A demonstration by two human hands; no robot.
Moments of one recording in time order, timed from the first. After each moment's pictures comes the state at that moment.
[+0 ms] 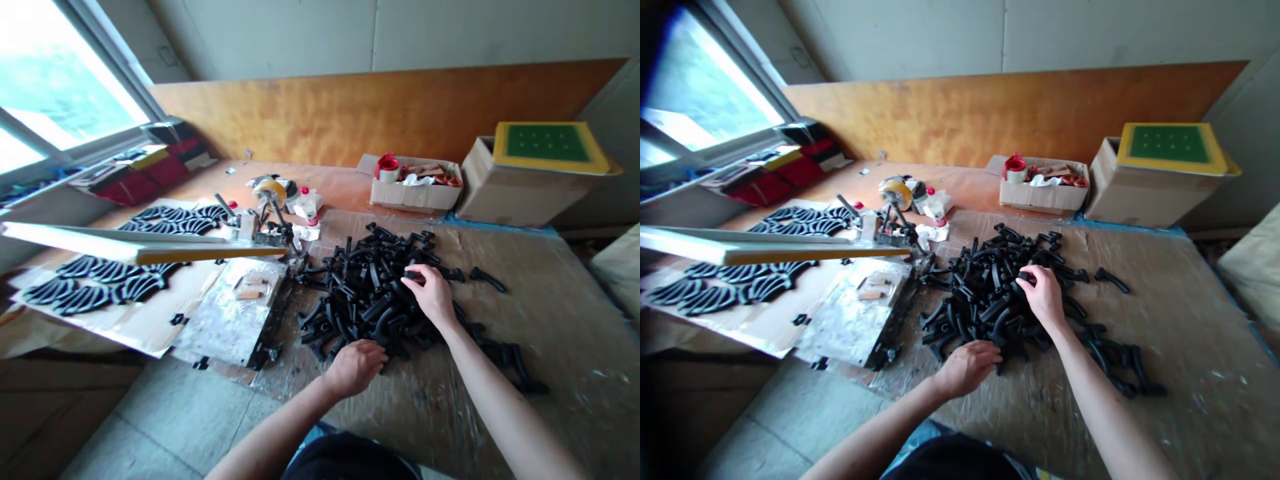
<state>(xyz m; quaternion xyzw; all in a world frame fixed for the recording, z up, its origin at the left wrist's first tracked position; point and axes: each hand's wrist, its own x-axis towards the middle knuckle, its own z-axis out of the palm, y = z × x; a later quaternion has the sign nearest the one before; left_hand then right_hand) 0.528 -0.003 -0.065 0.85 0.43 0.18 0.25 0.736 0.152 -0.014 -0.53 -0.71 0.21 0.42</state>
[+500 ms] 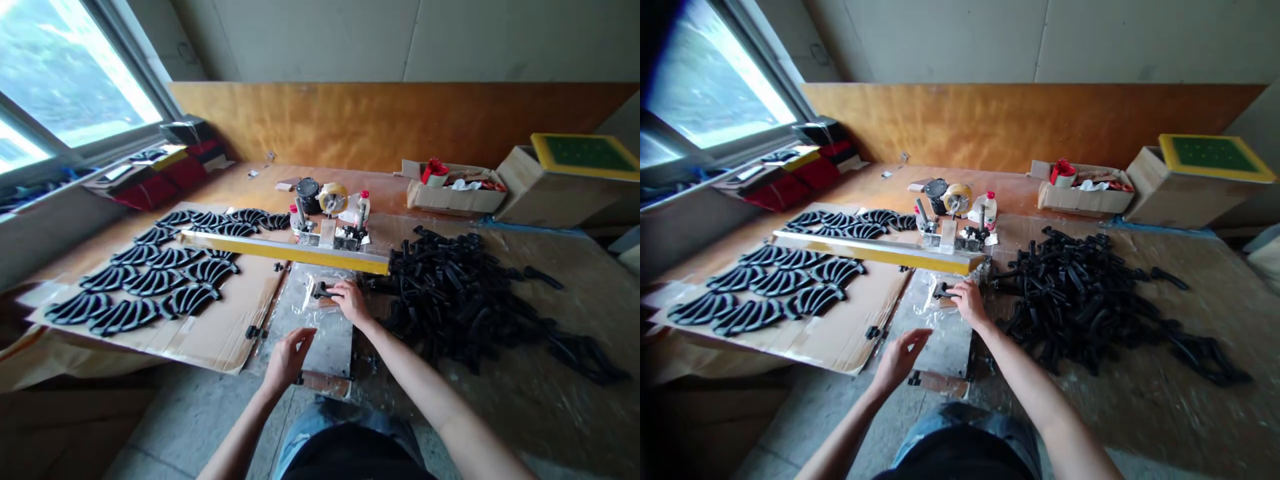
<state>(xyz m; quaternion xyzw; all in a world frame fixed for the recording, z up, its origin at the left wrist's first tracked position) 0.130 -0.060 -0.015 0.58 0.69 0.31 0.32 0.296 0.096 -0.066 -0.42 -0.79 0.30 0.33</state>
